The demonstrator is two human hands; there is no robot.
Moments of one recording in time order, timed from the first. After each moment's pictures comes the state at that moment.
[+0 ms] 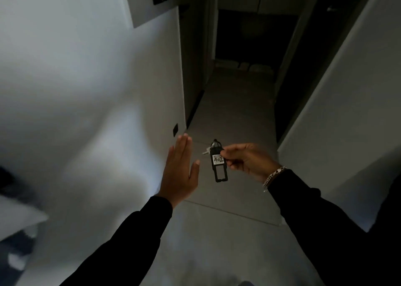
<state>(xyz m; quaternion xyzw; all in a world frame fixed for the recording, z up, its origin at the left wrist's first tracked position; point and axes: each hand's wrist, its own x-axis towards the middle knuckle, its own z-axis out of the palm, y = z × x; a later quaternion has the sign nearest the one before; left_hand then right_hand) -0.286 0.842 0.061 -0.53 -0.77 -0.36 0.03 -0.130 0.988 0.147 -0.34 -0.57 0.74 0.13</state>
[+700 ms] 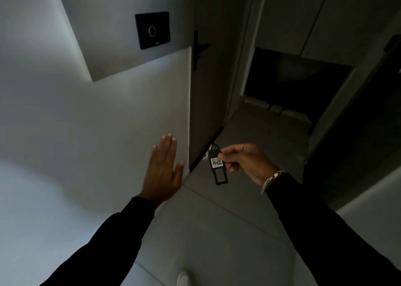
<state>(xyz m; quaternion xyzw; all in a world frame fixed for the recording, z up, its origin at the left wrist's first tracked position) -0.491 1.184 0.095 -0.43 -0.84 -0.31 0.15 -0.357 1.382 0.183 -0.24 -0.71 0.66 0.09</state>
